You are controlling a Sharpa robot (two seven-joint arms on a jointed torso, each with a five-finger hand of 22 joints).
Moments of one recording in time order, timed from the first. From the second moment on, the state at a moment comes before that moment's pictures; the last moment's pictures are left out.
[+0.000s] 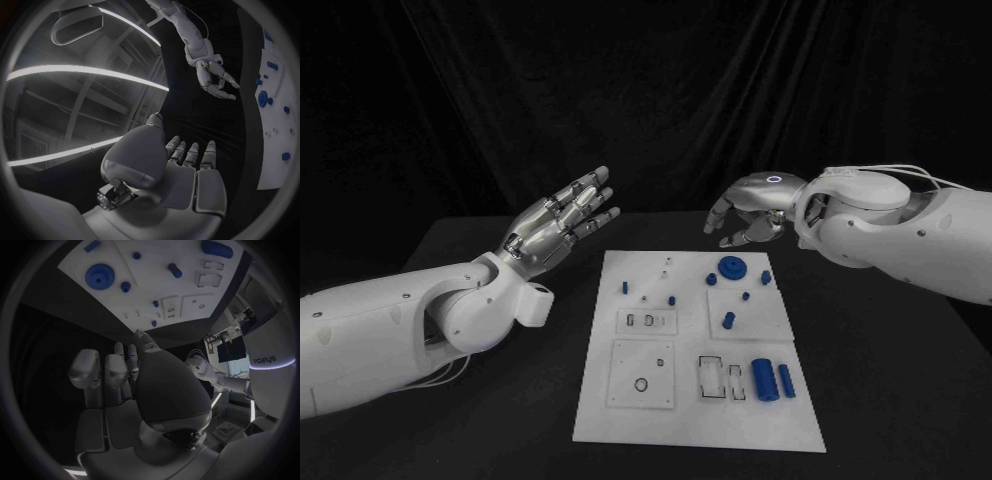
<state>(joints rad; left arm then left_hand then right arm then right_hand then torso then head) 1.30 -0.94 -0.21 1.60 -0.02 0.07 0.67 1.41 0.27 -0.23 0.29 0.46 0.16 0.04 0.02 0.02 0.02 0.02 0.01 0.00 0.00 0.11 0.00 0.00 0.16 0.01 0.24 0.01 0.01 1.49 -0.82 -0.21 1.46 -1.63 -0.13 0.08 1.49 -0.06 0.01 0.19 0.32 0.85 0.01 0.21 0.15 0.83 0.06 0.42 0.12 1.39 -0.05 1.28 0.86 0.12 1.32 0.06 1.28 1.03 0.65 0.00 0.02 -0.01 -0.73</state>
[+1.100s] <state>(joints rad) 1.30 -0.95 -0.21 1.60 -0.03 0.09 0.68 1.44 0.27 -0.23 0.29 0.50 0.18 0.06 0.03 0.03 0.02 0.04 0.01 0.01 0.00 0.11 0.00 0.00 0.16 0.01 0.24 0.01 0.01 1.37 -0.77 -0.20 1.36 -1.73 -0.10 0.06 1.46 -0.12 0.09 0.21 0.34 0.85 0.03 0.19 0.17 0.79 0.06 0.44 0.17 1.40 -0.04 1.30 0.91 0.12 1.33 0.07 1.30 1.08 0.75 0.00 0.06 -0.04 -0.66</state>
